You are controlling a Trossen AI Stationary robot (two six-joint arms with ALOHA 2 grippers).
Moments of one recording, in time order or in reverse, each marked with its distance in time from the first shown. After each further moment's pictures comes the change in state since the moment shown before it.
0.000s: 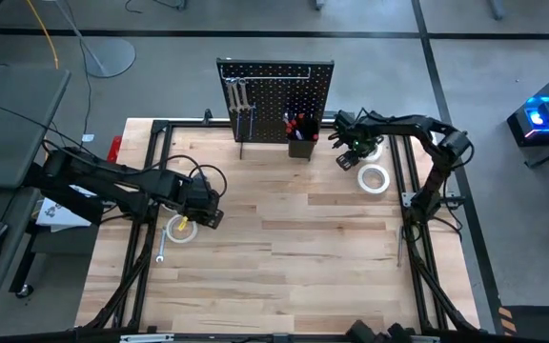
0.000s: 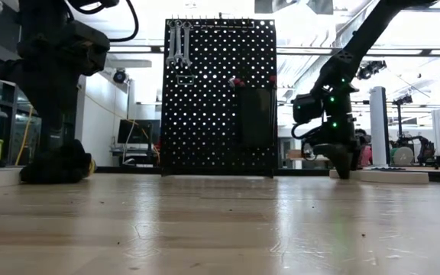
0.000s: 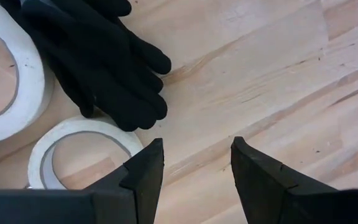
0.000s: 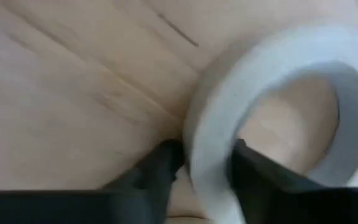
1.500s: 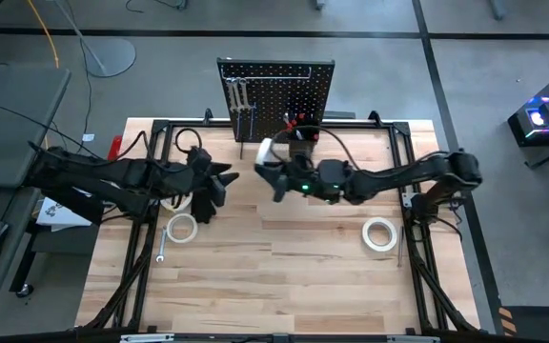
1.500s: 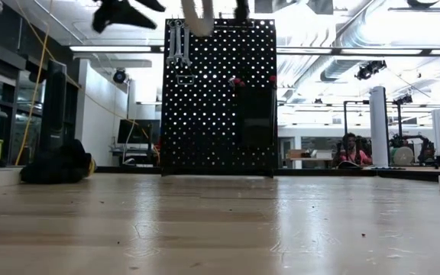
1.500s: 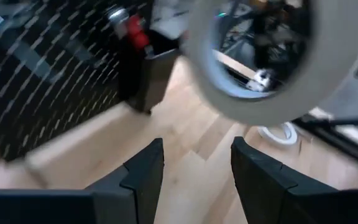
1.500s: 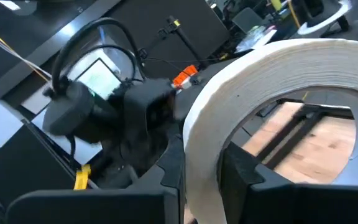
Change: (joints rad) left arm -0.027 -0.189 0.082 0.609 -0.570 0.689; right arm 0.903 -0.193 0.284 1.226 0.214 0.584
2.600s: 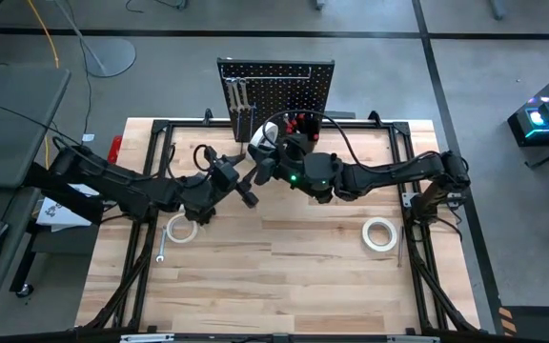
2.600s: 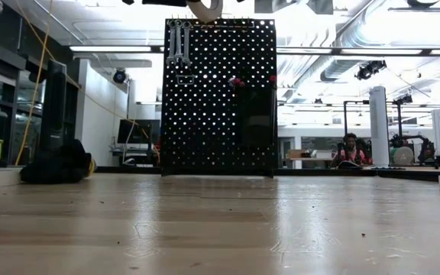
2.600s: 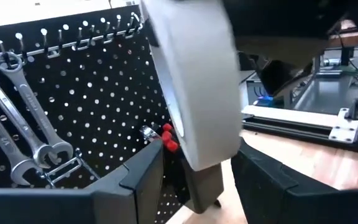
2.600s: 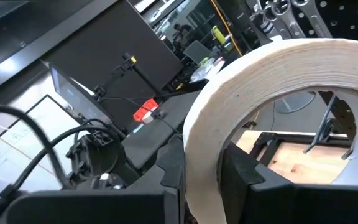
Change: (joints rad) left arm -0.078 0.285 0.000 0.696 -0.429 0.734; right arm 0.022 0.089 0.321 -0.288 0.285 0.044
